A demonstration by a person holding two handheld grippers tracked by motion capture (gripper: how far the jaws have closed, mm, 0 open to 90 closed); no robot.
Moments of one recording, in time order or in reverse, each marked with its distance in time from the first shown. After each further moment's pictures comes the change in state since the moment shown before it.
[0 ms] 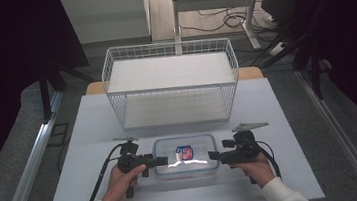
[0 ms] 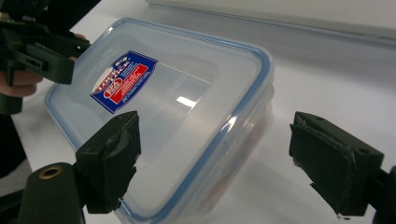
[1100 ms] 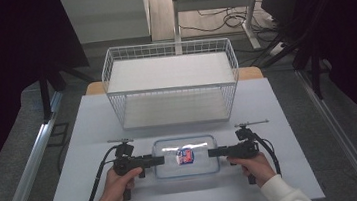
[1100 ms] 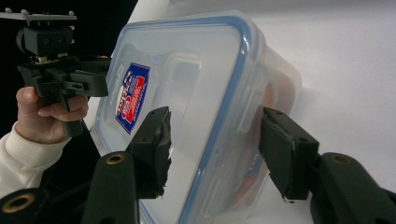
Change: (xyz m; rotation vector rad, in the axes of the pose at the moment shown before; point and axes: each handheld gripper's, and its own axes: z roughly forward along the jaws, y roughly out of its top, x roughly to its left) left arm -0.006 -0.006 -0.015 -0.048 0.004 -0.016; right arm -0.021 -0.001 0.007 0.075 0.202 0.303
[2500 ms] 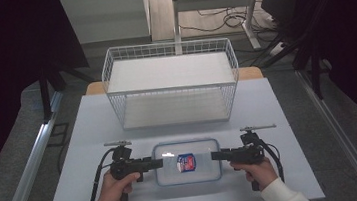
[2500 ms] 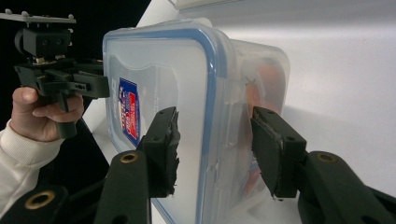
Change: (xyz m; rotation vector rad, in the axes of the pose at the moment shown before) left arm -0.017 -0.004 -0.012 -0.007 0.006 0.036; right arm 0.020 -0.015 -0.017 -0.068 -0.026 -0.055
